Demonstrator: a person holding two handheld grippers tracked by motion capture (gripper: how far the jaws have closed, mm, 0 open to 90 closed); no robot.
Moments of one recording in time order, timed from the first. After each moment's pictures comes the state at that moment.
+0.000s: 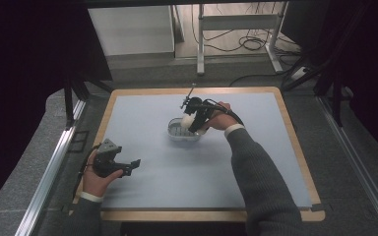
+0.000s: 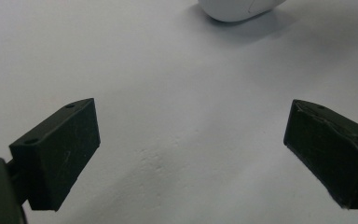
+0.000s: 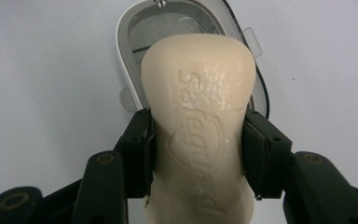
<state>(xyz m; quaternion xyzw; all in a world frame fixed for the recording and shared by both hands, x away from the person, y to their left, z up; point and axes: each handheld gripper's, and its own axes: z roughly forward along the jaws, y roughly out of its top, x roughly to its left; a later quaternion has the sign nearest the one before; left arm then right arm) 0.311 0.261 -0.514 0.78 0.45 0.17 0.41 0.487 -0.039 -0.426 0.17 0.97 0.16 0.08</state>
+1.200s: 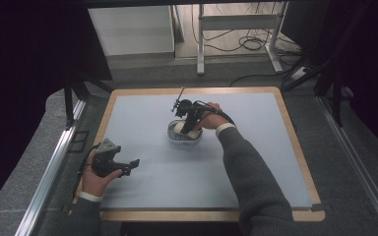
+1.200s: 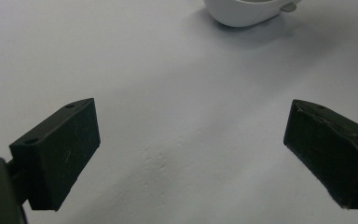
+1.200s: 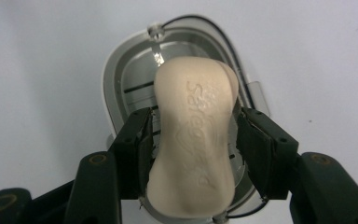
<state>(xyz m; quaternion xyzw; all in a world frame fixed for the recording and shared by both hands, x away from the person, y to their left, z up) 0.311 0.263 -0.513 0.78 0.45 0.17 0.41 0.495 -0.013 -0.442 0.12 0.98 0.16 0.08</state>
